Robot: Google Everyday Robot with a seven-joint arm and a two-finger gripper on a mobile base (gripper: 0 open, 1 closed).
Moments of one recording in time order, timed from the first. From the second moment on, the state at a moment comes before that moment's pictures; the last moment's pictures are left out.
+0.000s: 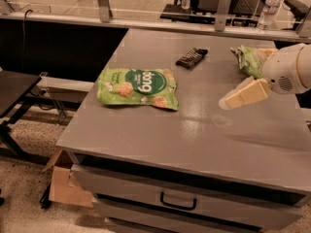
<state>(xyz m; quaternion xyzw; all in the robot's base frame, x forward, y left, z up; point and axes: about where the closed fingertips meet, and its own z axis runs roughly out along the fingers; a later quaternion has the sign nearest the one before) 0.551 -0.210 0.911 -0.44 0.78 0.08 0.43</state>
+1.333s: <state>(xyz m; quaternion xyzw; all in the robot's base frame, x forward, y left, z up) 0.615 -0.183 0.898 -0.37 0.77 0.08 0.51</state>
